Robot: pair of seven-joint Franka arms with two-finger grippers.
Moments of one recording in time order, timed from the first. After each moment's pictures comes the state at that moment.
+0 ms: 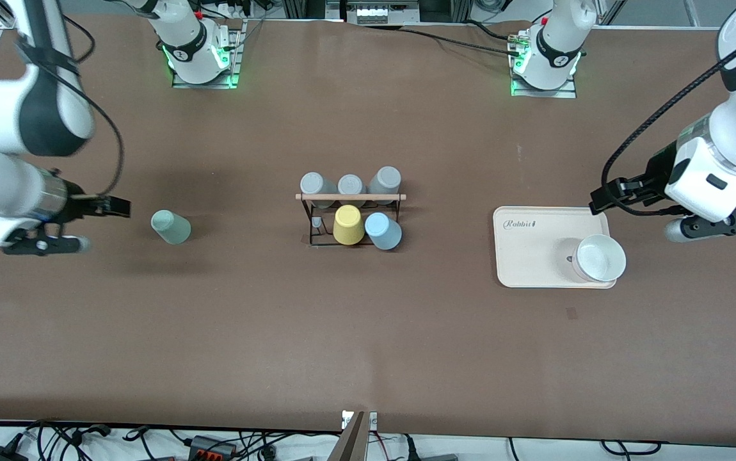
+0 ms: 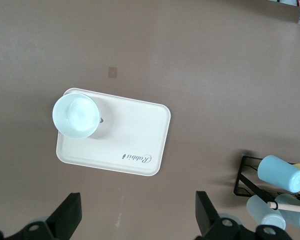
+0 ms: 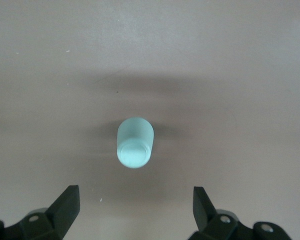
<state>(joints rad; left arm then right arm) -0.11 0.27 -0.02 -1.31 -0.08 1.54 -0.34 0.03 0.28 0.00 -1.73 -0.06 1.84 0.00</state>
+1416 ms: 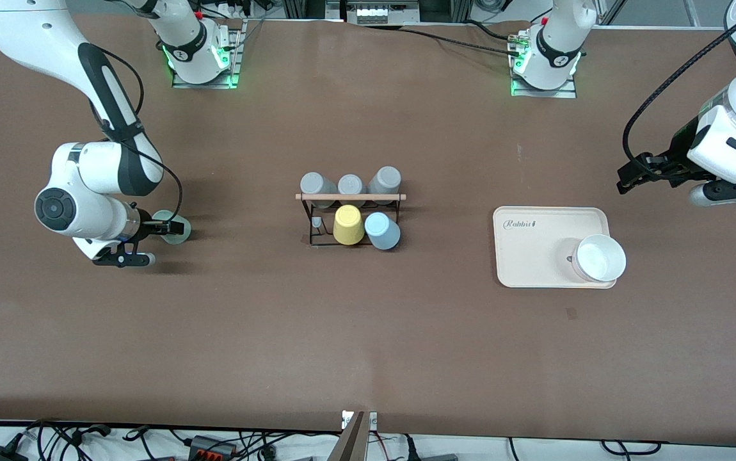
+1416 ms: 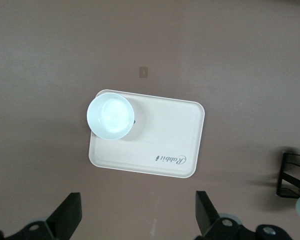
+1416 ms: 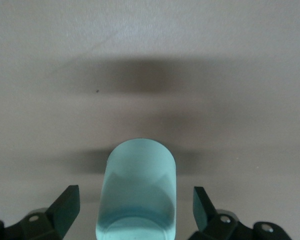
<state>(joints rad) -0.03 0.02 -0.05 -1.69 0.01 1.73 -0.21 0.02 0.45 0.00 -1.98 -0.01 2.22 0.04</state>
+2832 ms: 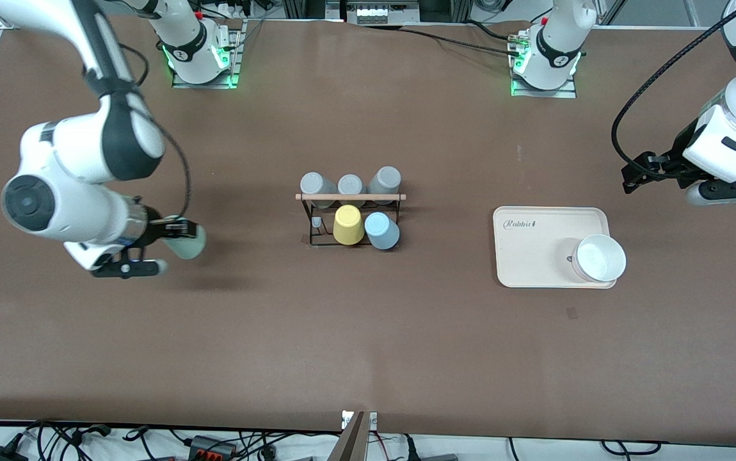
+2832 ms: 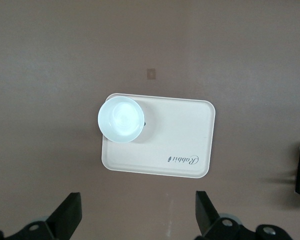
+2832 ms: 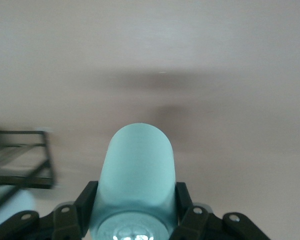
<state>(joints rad) -0.03 0.02 -0.05 -1.69 0.04 1.73 -0.18 0.18 0.42 0.09 -1.55 0.06 1.82 0.27</state>
